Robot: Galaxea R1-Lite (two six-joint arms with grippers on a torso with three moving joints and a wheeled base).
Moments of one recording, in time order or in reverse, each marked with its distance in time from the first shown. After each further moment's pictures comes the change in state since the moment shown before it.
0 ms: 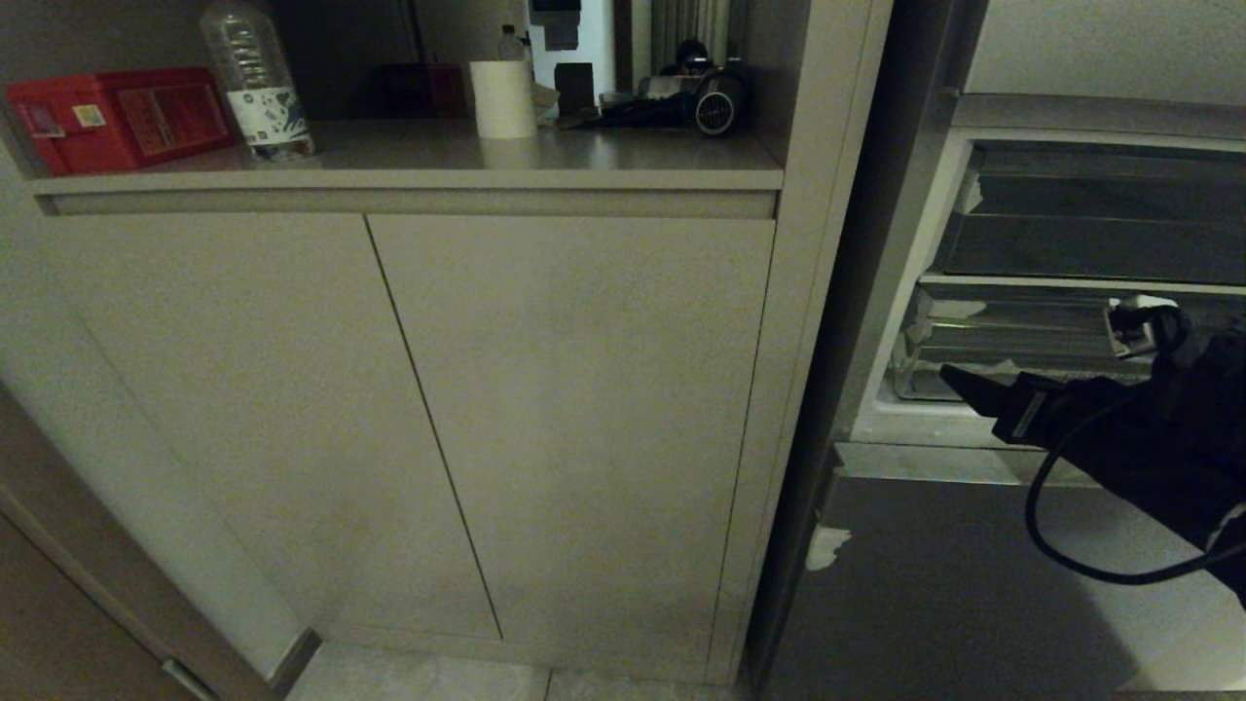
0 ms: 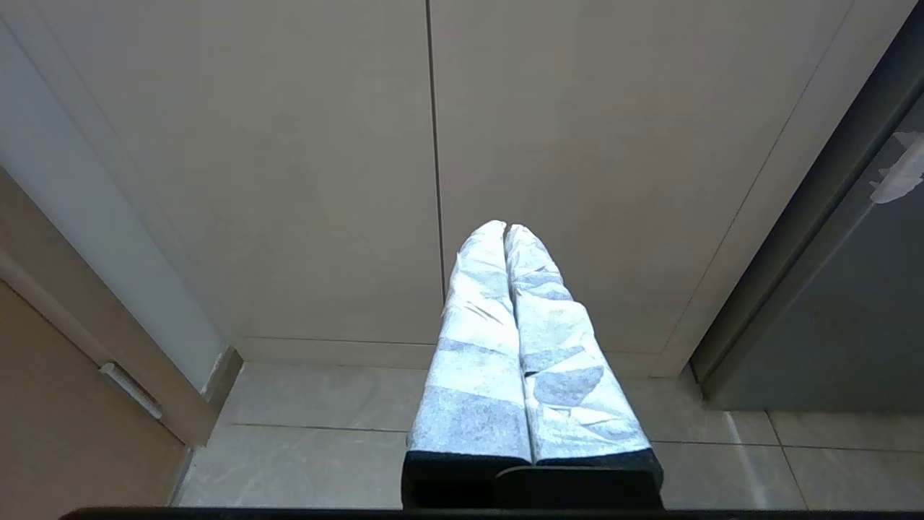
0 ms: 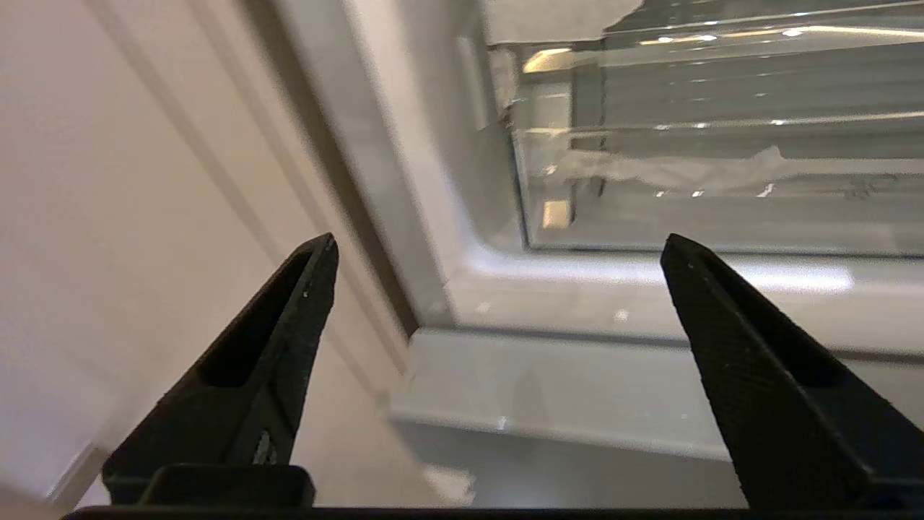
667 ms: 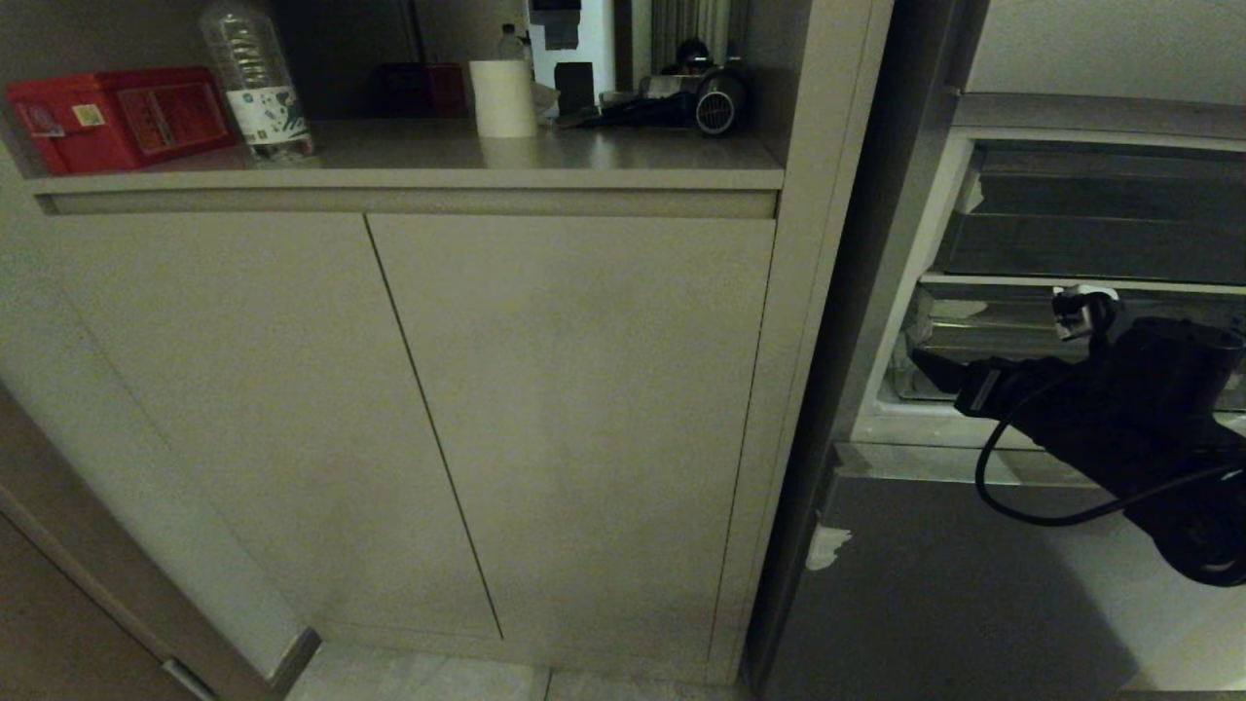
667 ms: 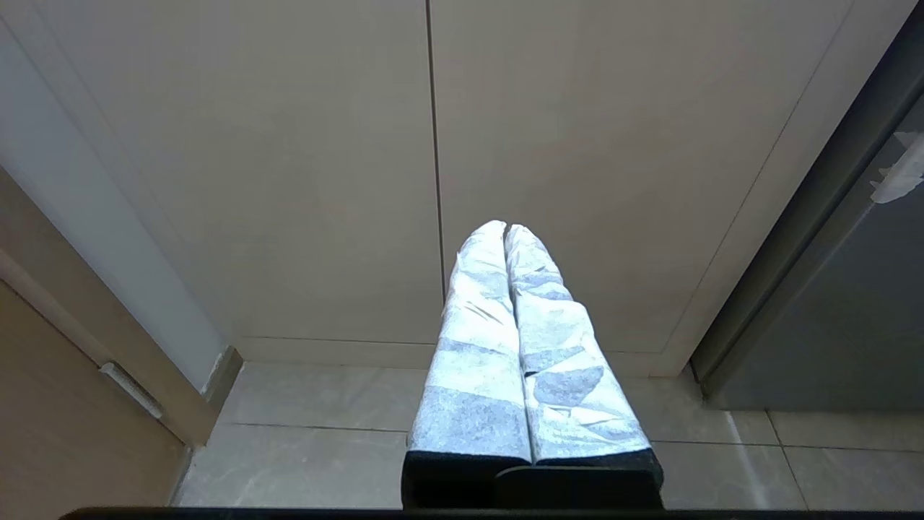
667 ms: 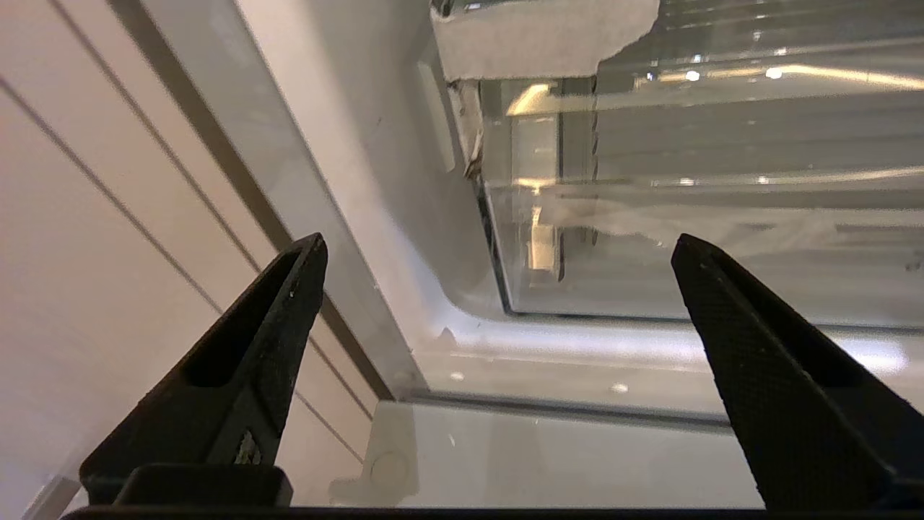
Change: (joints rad) left arm 0.000 0.000 -0.001 0.000 0.000 0.000; right arm -0.011 0.159 -0.164 -0.004 -0.011 -0.005
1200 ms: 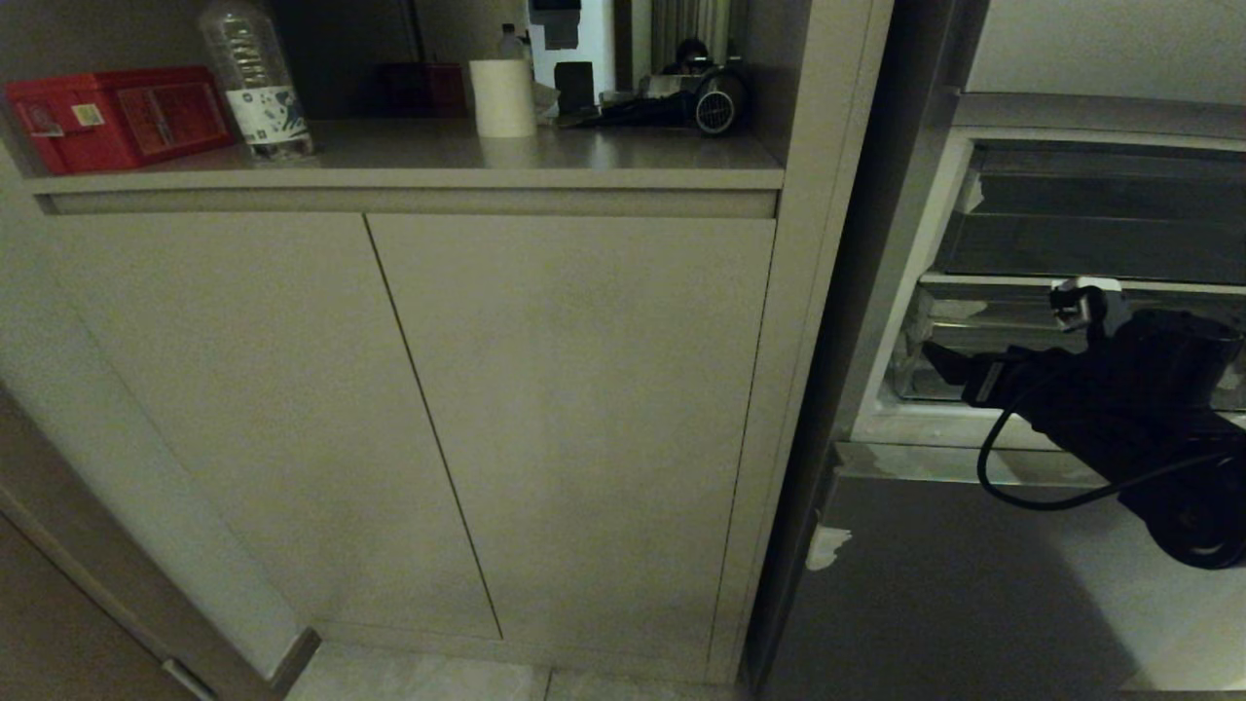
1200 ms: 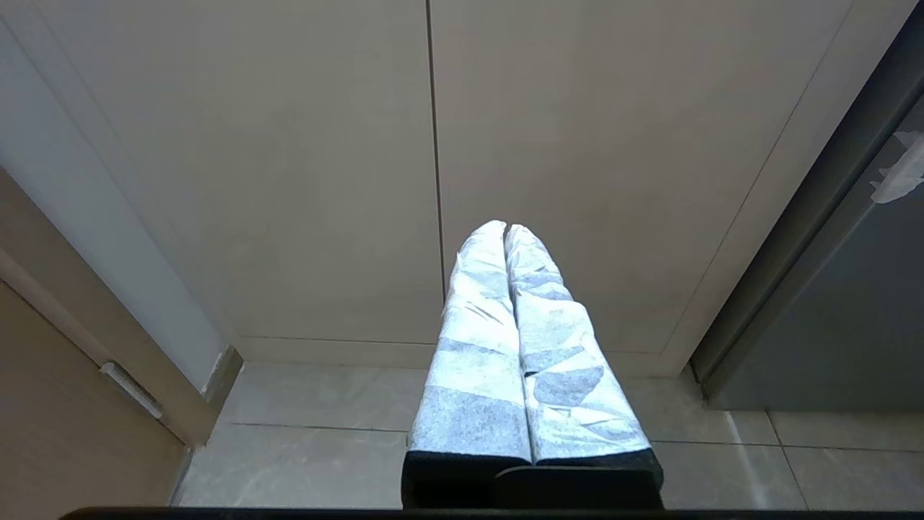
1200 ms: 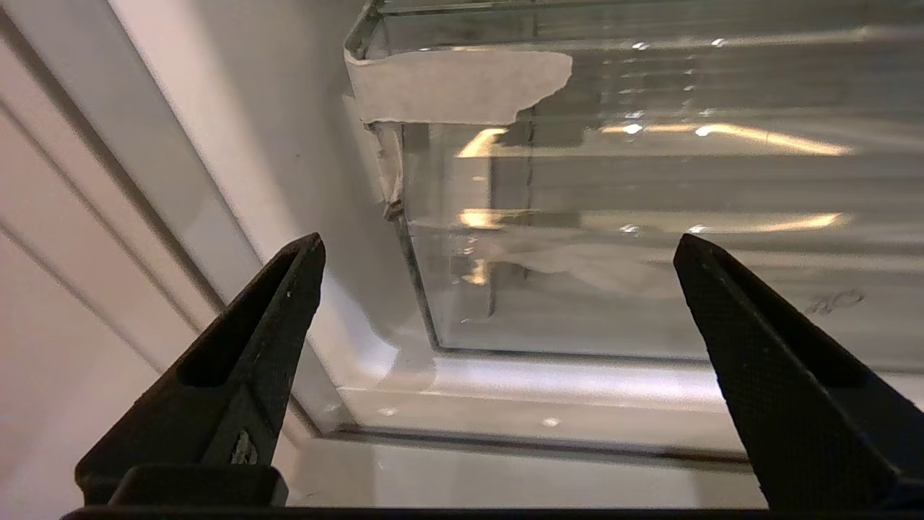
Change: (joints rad) left arm 0.000 0.000 0.001 0.000 0.000 0.000; right arm -0.022 0.029 -0.049 0.000 -0.052 -0.086
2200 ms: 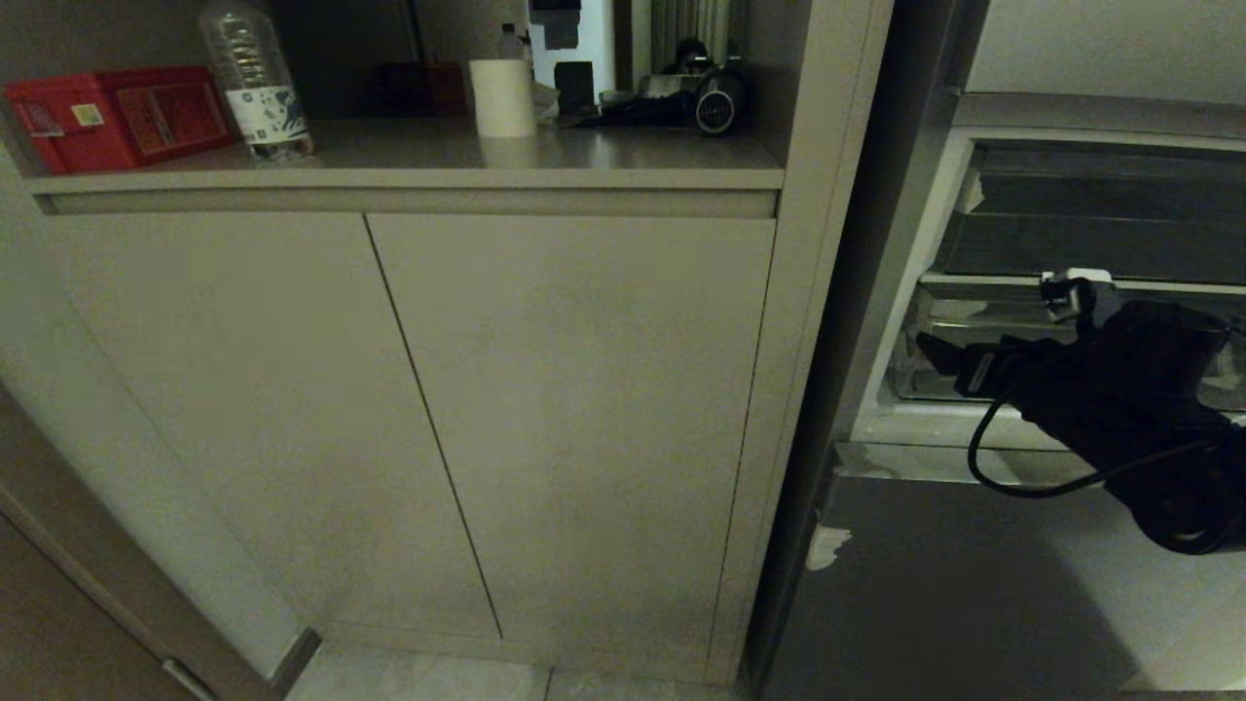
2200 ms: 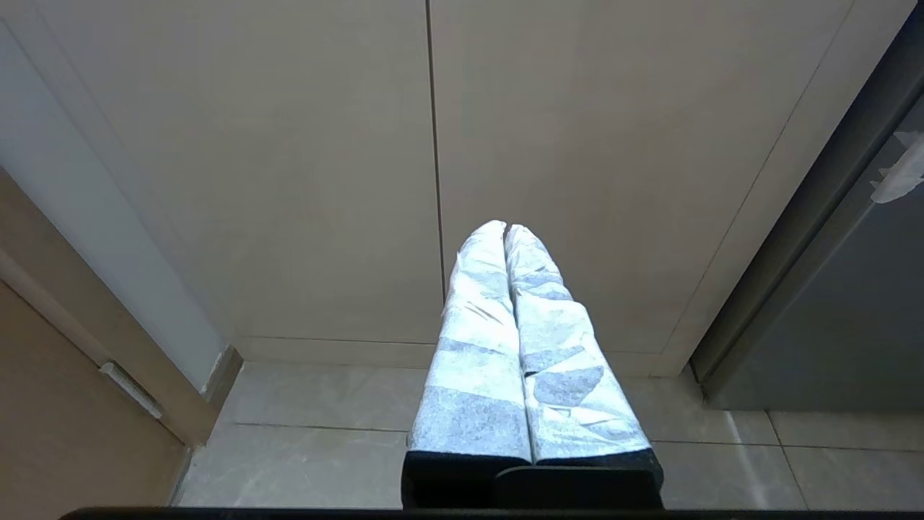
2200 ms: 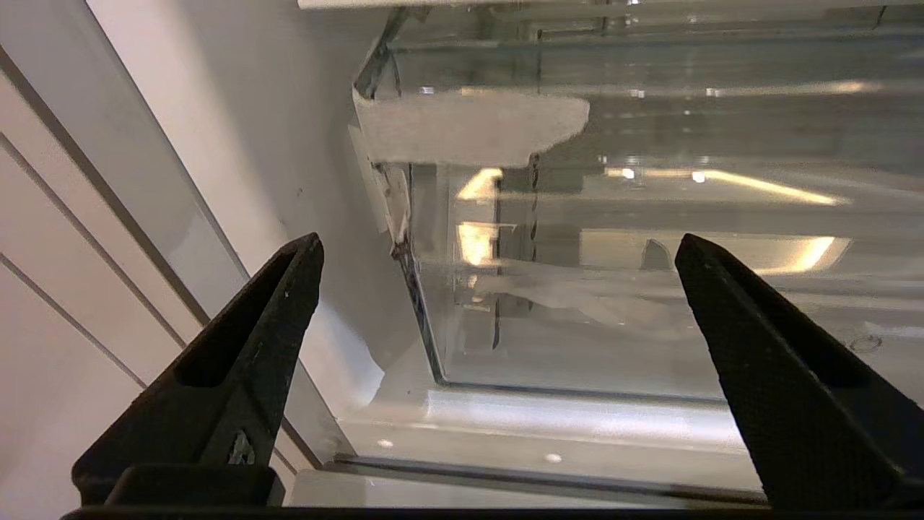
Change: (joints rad) left arm 0.000 0.000 0.000 0.000 0.000 0.000; right arm 0.006 0.026 -0.051 -0.001 -0.001 -0.005
